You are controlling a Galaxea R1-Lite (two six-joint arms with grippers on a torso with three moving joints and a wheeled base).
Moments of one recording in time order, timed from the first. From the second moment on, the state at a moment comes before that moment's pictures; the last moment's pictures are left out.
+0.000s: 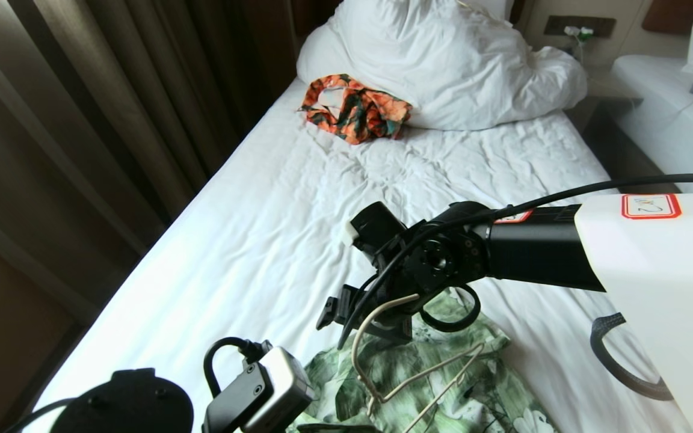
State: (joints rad) left arm -1.10 1.42 -0.34 -0.65 0.01 -0.18; right arm 0.80 2.29 -1.97 0.65 0.17 0.88
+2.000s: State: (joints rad) left arm -1.13 1.35 -0.30 -0.65 0.01 -0.17; right arm 0.80 2.33 -1.97 0.68 0.11 0.87
